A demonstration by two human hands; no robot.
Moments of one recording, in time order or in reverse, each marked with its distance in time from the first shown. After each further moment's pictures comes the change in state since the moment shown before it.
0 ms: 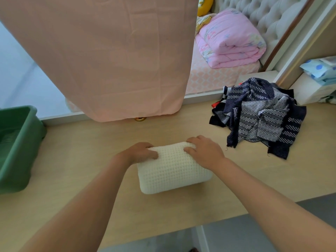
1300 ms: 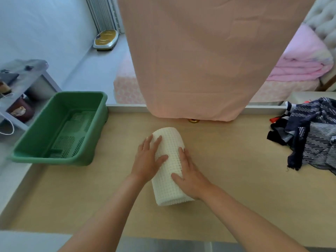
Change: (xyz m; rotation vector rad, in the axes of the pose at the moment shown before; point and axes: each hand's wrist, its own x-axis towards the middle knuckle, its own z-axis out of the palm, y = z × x) left_hand -0.053 -0.193 -0.040 0.080 0.669 0.193; right_hand -0.015 -0.221 0.114 0.284 -0.327 -0.232
